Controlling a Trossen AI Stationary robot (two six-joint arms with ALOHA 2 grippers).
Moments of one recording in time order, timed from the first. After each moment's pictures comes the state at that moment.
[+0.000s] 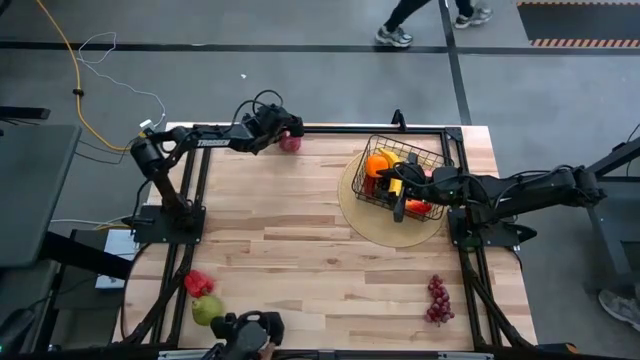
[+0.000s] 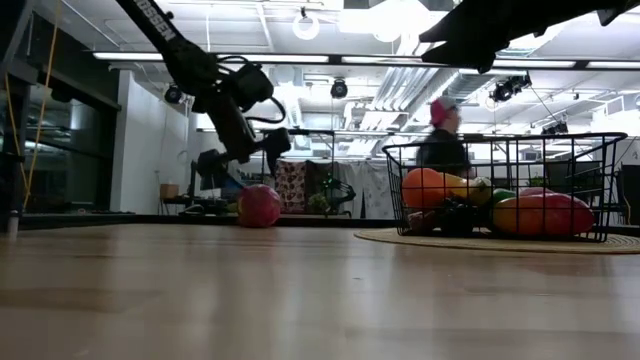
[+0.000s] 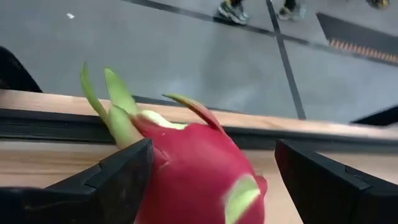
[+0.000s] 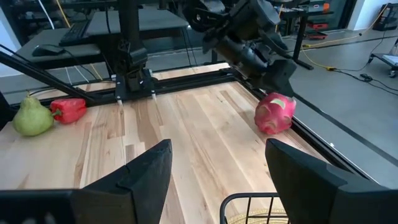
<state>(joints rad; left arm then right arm) 0.78 1.74 1.00 -0.03 -0.43 -0.81 0.02 0.86 0.58 0.06 0.32 0.10</state>
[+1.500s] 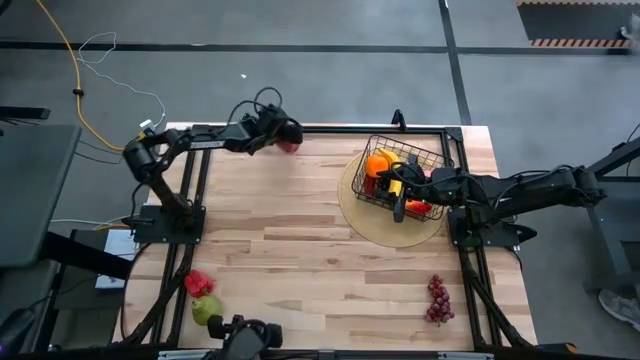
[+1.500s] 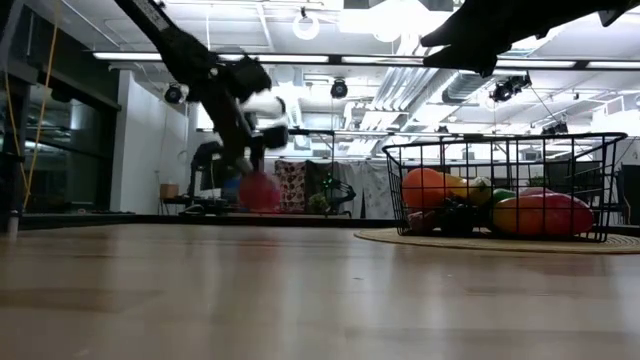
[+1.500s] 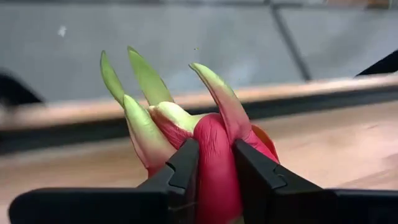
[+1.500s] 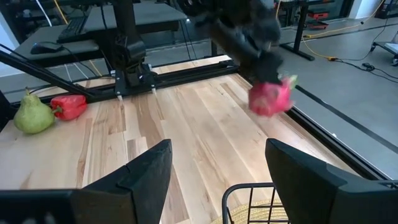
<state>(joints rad) 0.77 1.68 1.00 -0.11 -0.38 -0.62 0.02 0.86 0.58 0.03 0.32 0.13</state>
